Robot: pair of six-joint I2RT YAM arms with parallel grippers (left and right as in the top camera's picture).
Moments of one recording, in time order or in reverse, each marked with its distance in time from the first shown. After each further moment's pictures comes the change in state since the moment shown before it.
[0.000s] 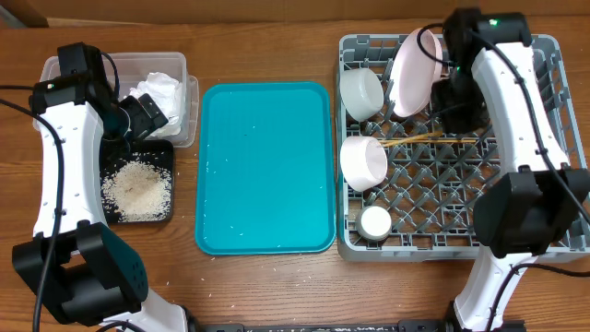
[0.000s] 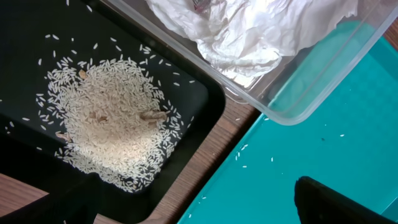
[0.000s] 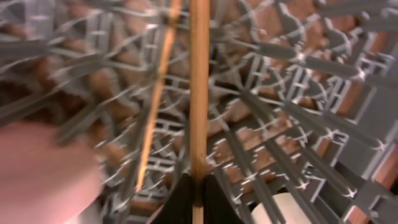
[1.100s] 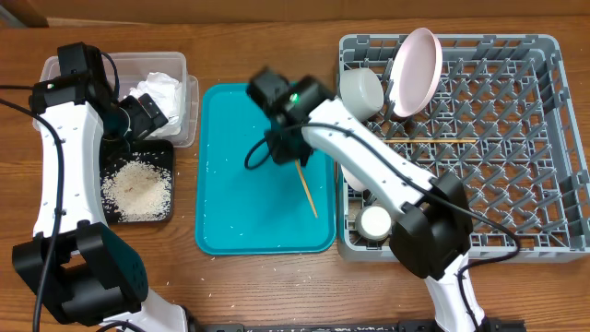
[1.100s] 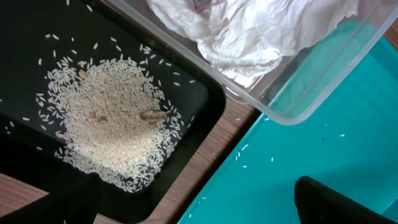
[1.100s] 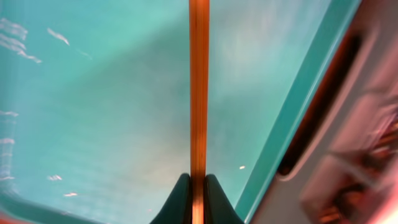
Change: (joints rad) left arm 0.000 0.000 0.000 0.000 -0.001 0.000; right arm 0.671 0.109 0.071 0.298 -0.060 -1.022
